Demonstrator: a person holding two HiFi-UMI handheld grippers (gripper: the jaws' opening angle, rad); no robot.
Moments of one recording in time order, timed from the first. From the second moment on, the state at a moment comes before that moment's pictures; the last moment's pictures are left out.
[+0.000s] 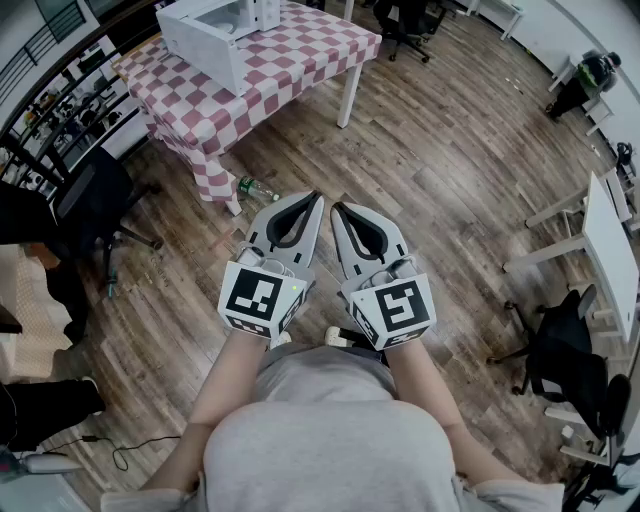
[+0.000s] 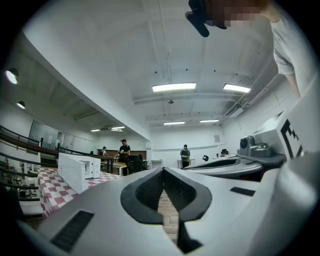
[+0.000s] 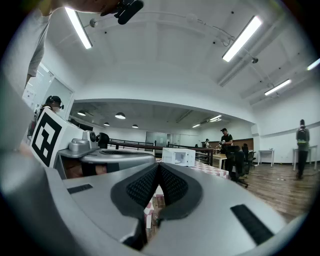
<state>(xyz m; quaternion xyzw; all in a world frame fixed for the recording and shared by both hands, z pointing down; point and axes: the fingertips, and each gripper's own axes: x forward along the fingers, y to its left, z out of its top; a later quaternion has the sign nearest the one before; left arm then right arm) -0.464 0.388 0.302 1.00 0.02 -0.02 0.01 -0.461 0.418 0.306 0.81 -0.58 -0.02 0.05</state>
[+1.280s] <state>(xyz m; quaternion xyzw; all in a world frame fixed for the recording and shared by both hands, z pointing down) -0.364 0.423 0.304 1.00 -0.05 -0.02 0.02 -0.355 0.470 0.302 0.79 -0.62 -0.03 0.02</state>
